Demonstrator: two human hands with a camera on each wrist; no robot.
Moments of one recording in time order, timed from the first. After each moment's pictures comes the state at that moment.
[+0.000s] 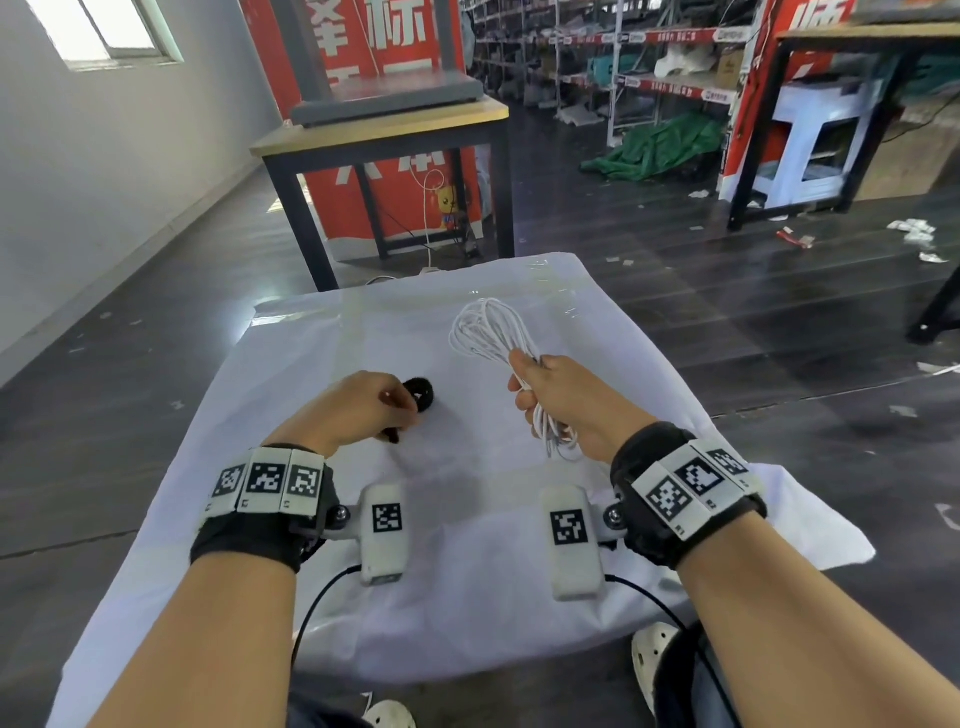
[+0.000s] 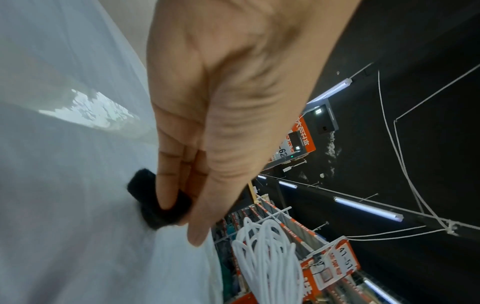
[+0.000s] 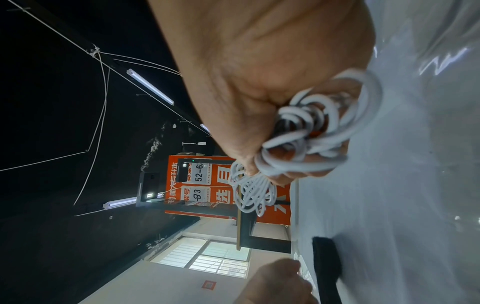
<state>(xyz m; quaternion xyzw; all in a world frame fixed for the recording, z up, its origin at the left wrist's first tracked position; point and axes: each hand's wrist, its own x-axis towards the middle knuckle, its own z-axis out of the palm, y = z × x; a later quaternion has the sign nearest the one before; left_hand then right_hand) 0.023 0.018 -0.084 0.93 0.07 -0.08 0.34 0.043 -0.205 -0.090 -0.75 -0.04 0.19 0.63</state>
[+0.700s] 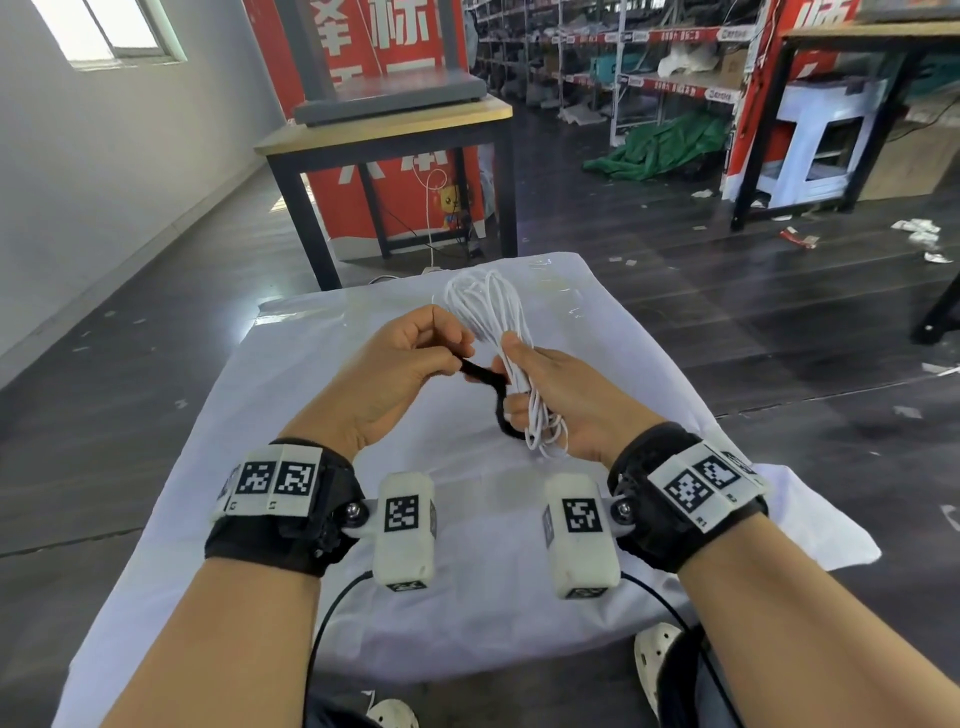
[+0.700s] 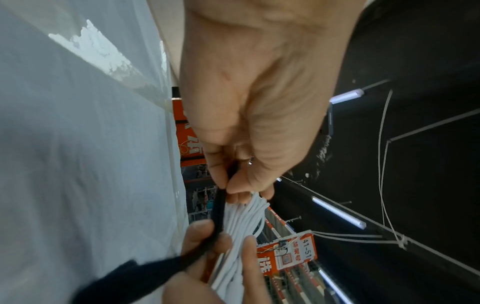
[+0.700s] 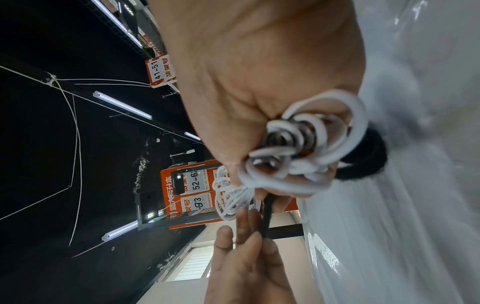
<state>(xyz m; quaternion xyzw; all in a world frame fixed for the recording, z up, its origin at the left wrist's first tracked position) 0.012 -0.025 -0.052 0.77 -0.07 0.00 0.63 0.028 -0.201 -0.072 -0.60 -0.02 0.26 0.76</state>
